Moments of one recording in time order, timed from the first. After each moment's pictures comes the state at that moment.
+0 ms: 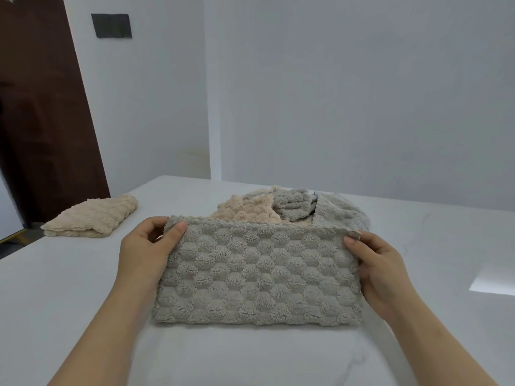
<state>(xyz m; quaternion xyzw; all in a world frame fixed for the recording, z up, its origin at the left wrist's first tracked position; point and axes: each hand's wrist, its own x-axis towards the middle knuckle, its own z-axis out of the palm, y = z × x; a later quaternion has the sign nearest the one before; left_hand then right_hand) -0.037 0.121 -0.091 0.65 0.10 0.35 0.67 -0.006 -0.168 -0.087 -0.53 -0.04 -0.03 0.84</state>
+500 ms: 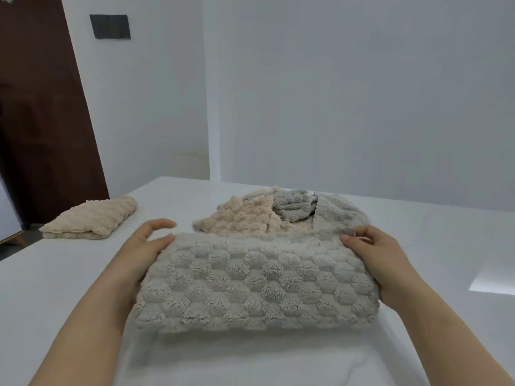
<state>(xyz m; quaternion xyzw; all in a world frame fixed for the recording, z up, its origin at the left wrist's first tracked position) -0.053 0.130 -0.068 0.69 0.14 0.14 0.69 0.002 -0.170 -0.072 -0.71 -0.01 -0.04 0.70</state>
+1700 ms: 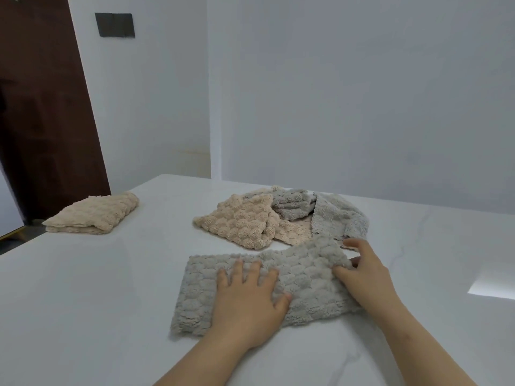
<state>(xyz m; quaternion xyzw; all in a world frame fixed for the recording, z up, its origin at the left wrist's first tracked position) -0.046 0.010 -0.128 1.00 -0.01 -0.03 0.05 0.000 -0.173 -0.109 -0.89 0.00 -0.10 0.45</state>
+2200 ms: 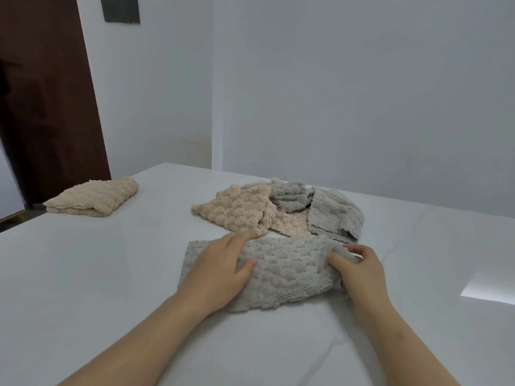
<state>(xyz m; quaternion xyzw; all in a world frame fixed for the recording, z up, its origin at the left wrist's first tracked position) -0.049 0.046 -0.113 0.96 -0.07 0.14 0.24 -0.009 -0.168 -0.119 -0.75 0.08 -0.11 0.65</state>
